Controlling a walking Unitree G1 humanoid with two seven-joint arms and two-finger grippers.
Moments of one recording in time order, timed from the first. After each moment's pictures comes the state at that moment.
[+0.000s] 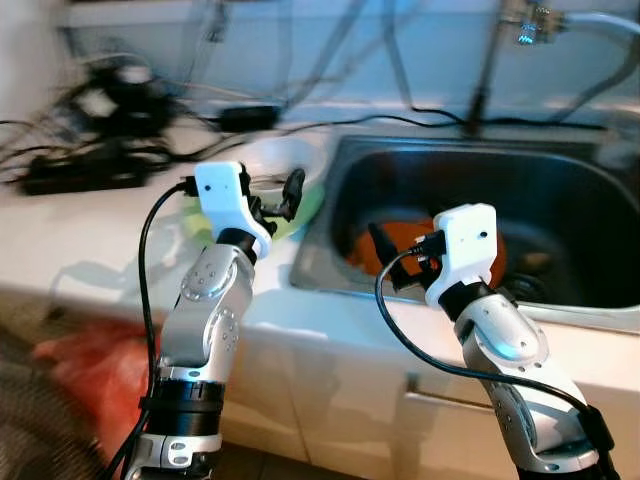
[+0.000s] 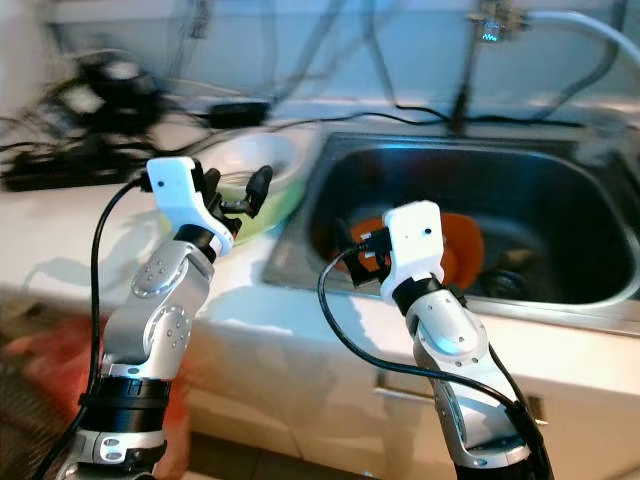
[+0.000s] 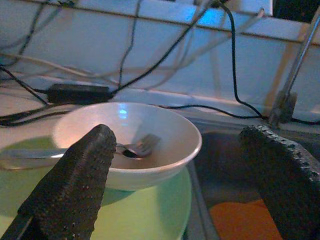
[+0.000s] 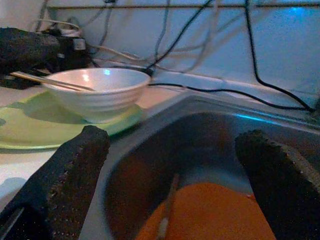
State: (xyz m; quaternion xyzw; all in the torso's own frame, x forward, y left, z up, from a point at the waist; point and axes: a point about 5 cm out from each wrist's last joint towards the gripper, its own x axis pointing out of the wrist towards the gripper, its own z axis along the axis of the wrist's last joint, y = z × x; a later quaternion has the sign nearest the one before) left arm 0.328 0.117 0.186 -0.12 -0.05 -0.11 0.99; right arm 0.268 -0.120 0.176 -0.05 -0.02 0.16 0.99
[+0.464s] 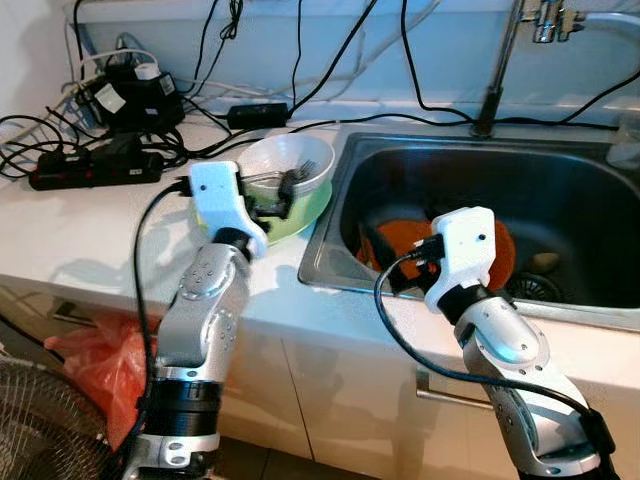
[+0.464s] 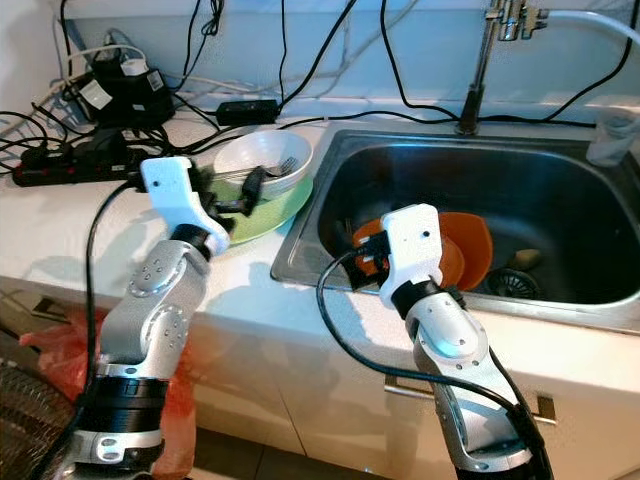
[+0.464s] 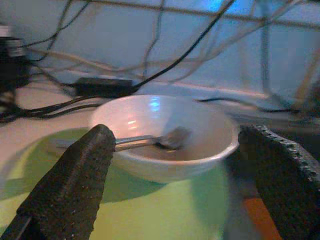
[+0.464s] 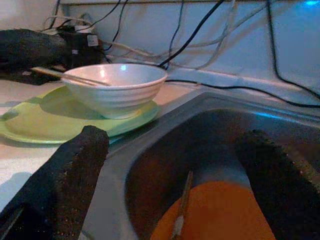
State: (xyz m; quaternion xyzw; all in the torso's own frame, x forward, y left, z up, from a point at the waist) left arm 0.330 0.129 0.182 -0.09 -0.04 -0.06 0.99; right arm 0.263 -0.116 0.174 -0.04 -0.02 0.19 0.98
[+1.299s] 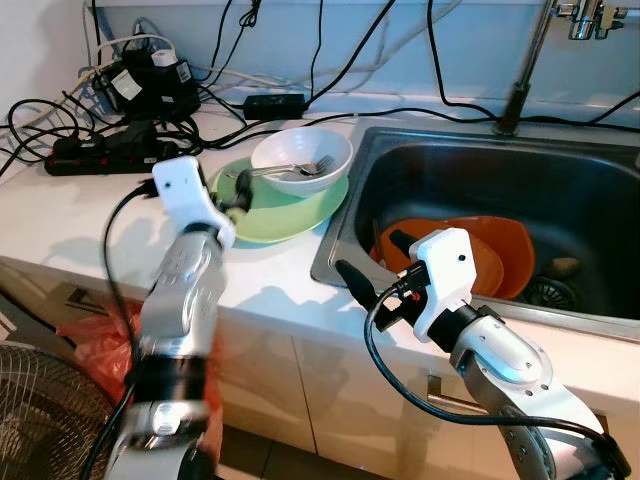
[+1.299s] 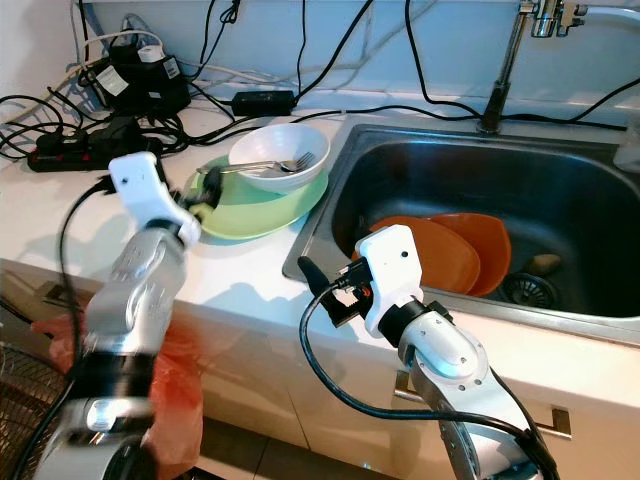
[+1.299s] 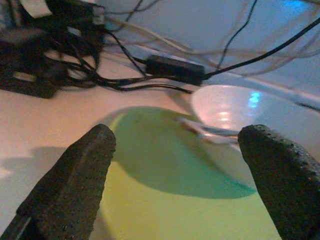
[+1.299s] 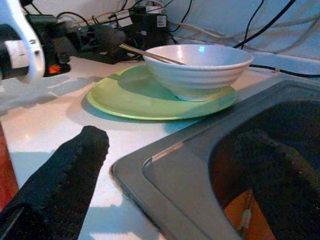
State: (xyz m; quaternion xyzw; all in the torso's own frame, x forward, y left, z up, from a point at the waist) left arm 0.353 0.158 0.175 -0.15 0.00 0.02 0.99; right arm 0.241 -0.103 0.172 -0.04 0.02 0.28 0.96
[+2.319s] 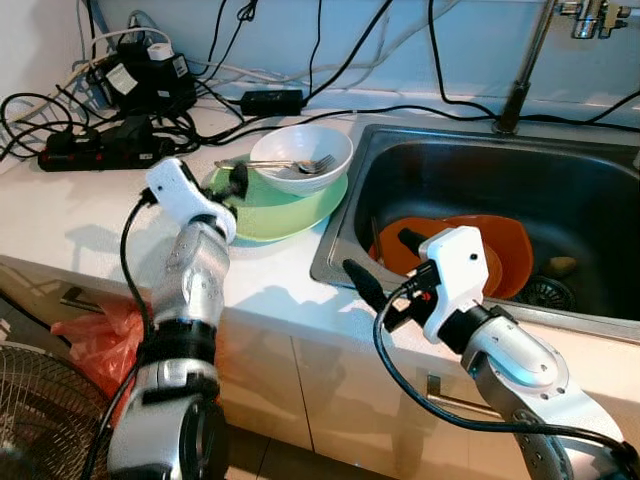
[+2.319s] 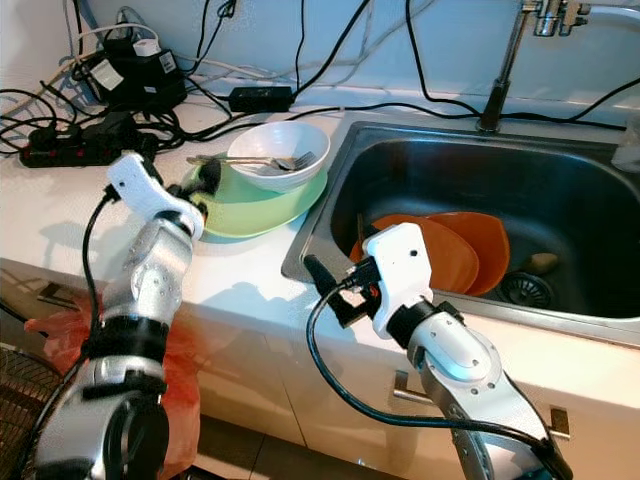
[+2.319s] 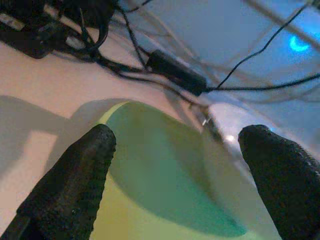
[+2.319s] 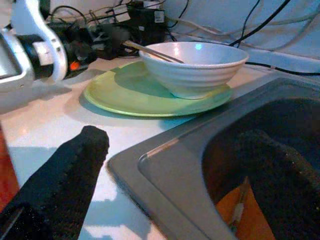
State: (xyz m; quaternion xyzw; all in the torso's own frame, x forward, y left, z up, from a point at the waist) left arm 0.380 0.165 0.169 -0.29 -0.01 0.04 0.96; right arm 0.234 -0.110 0.178 -0.04 0.02 0.29 0.96
